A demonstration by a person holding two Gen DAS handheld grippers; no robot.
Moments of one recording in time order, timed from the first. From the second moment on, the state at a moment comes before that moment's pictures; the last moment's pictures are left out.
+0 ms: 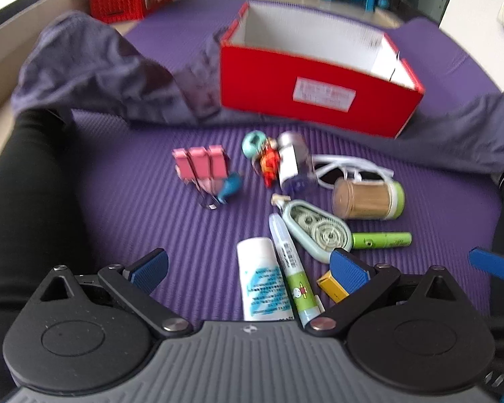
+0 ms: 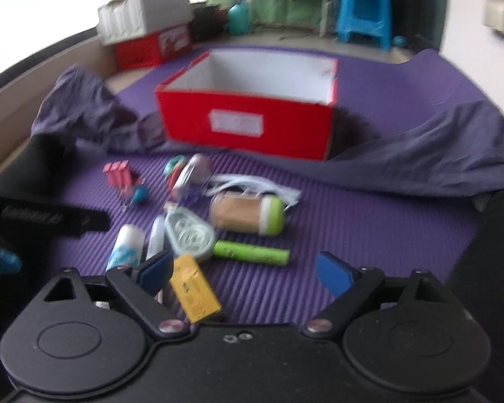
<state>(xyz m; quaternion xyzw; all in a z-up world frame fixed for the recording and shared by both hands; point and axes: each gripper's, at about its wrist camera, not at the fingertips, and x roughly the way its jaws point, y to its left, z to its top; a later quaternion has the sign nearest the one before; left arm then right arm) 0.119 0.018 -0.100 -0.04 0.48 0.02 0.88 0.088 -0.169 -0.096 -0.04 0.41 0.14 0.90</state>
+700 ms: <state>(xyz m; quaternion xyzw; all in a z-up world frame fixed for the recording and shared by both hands) 0.140 0.019 -0.161 -0.03 0.54 0.06 0.84 0.109 -0.132 -0.146 -0.10 0.47 0.20 0.86</state>
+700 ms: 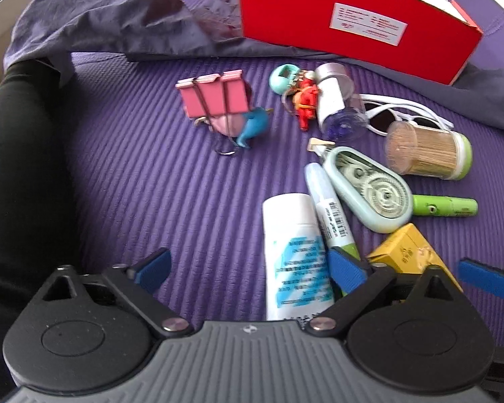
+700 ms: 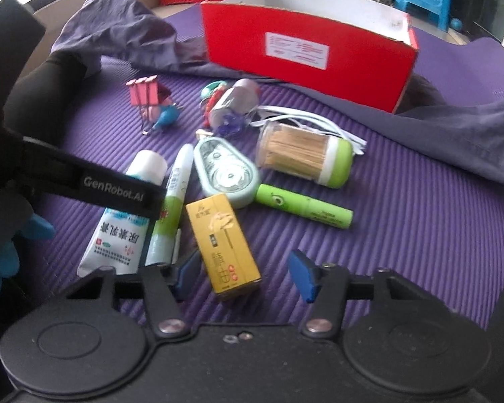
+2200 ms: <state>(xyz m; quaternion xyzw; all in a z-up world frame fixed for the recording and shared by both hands) 0.148 0.029 -0.112 -0.10 0.54 -0.01 0.84 0.124 -0.180 -0.084 0.02 0.40 0.16 0.90</state>
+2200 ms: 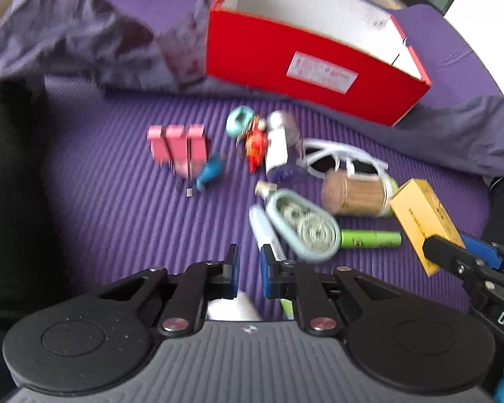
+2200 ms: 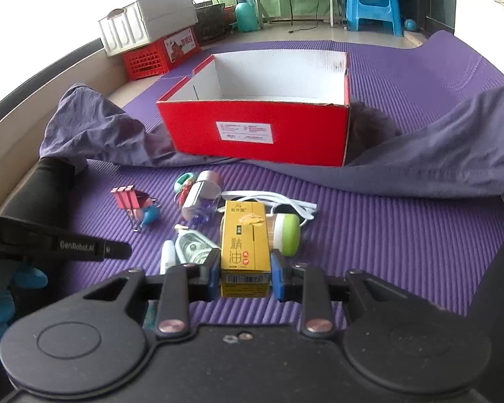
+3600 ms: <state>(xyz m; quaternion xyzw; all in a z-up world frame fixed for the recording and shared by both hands) 0.098 0.022 -0.165 -0.08 0.63 0.09 0.77 0.102 -0.196 -0.107 0.06 0.39 0.14 0.91</state>
